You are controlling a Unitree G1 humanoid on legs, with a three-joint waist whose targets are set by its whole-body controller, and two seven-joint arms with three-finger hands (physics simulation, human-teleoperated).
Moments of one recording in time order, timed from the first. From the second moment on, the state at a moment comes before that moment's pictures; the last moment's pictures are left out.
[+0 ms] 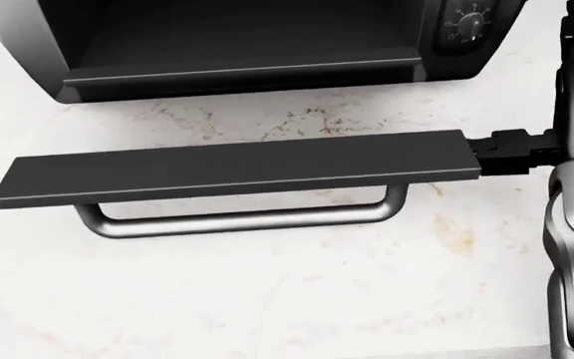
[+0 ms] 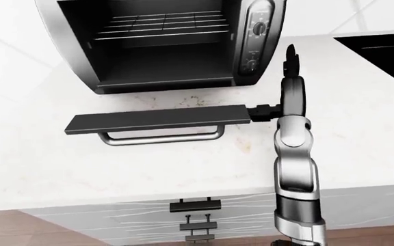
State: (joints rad) left arm -0.29 0.67 0.72 -0.29 -0.55 0.70 0.05; right arm -0.54 -0.30 -0.21 -0.07 -0.20 0.42 -0.03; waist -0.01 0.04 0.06
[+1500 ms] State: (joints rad) left arm -0.29 0.69 0.73 -0.30 -0.57 0.71 0.06; right arm -0.97 -0.29 -0.16 0.14 0.05 0.57 -0.32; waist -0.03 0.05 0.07
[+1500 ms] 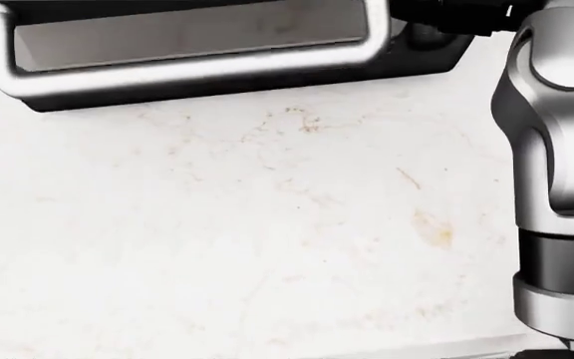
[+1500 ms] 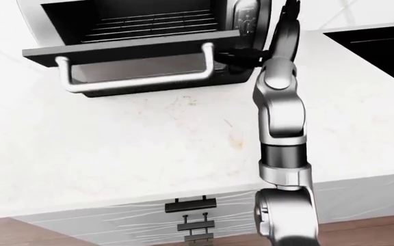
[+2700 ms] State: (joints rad) left arm -0.04 0.48 0.92 -0.94 -0.87 1.01 0.05; right arm -1.14 -0.29 -0.13 0.42 0.00 0.41 -0.29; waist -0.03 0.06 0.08
